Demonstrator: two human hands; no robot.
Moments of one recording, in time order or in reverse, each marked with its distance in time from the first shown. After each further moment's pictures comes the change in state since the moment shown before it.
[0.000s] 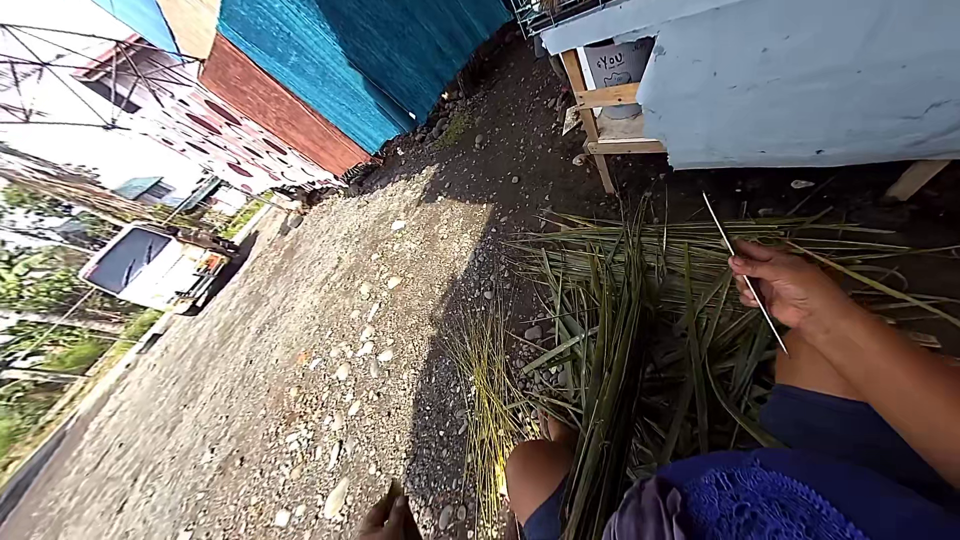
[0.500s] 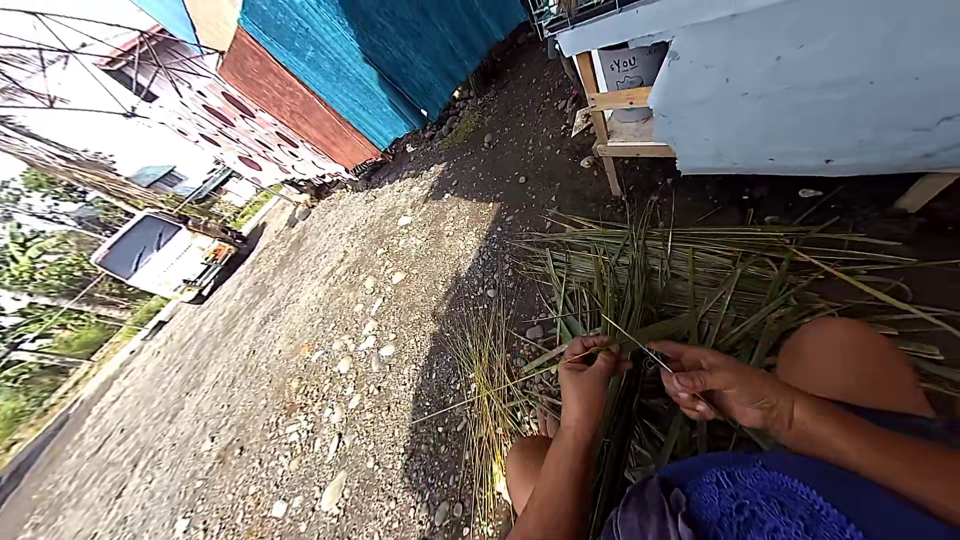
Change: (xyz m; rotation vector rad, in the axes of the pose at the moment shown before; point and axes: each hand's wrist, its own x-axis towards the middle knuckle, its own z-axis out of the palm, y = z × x) left_hand -0.172 0.286 0.180 -0.936 -0.740 0.258; right_hand -0.082 0.058 0.054 0.119 -0.853 0.290
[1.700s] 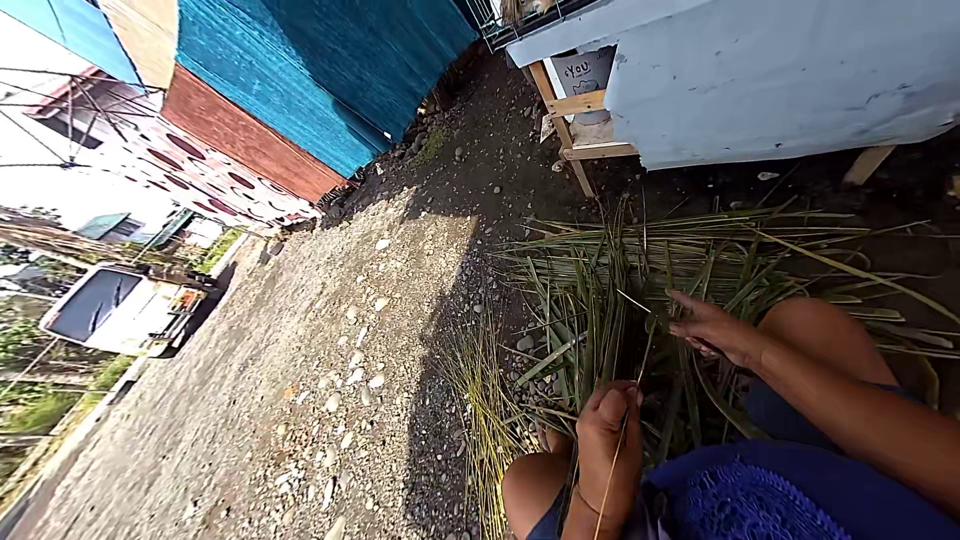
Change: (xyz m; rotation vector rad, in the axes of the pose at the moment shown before) left_hand -0.042 -0.029 0.001 0.745 -0.236 0.695; right_hand 0.008 -0.013 -0.072 -0.431 0.604 0.073
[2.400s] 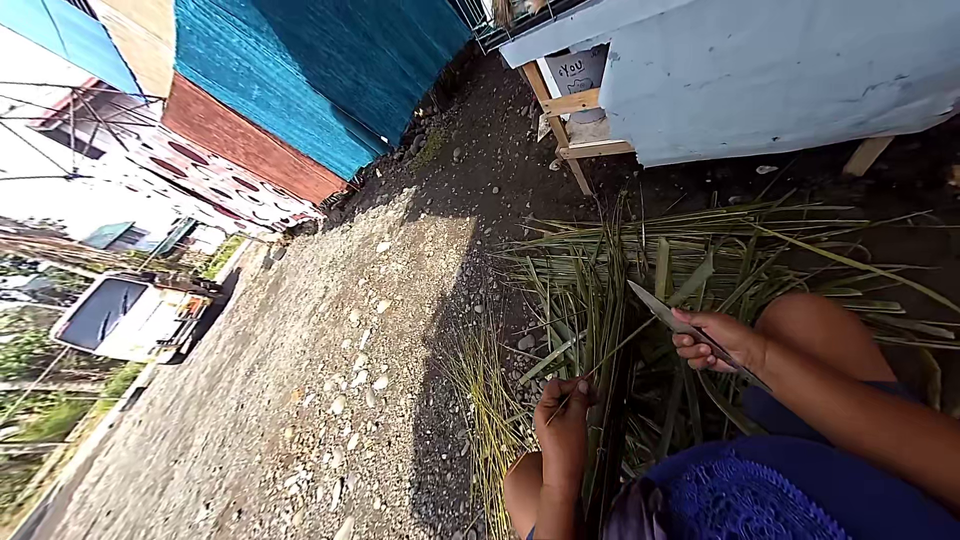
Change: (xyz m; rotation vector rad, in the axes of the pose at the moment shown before) left_hand 0.006 -0.026 -0.021 -0.404 0.217 -0.626; right_hand 0.004 0.017 -0.008 0.731 -0.213 0.307
